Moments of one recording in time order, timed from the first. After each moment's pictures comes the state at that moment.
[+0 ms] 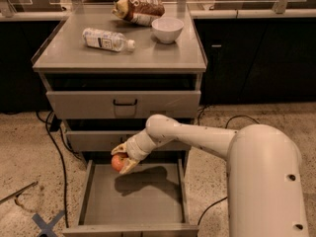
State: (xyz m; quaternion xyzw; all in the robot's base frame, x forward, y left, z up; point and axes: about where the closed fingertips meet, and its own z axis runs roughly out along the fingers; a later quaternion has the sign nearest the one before) arm 0.606 0.146 0.472 -0.83 0.41 0.19 0.33
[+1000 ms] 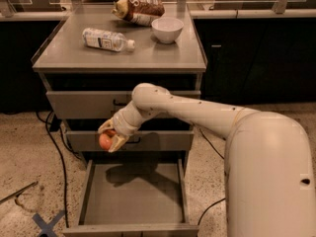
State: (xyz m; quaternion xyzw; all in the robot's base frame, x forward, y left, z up) arm 0.625 0.176 0.588 -0.85 0.38 0.15 0.32
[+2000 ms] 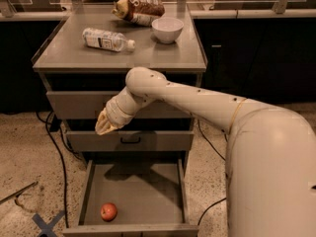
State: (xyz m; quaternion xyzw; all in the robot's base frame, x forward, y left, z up) arm 0.625 0.191 0.651 -0.86 0.35 0.15 0.33
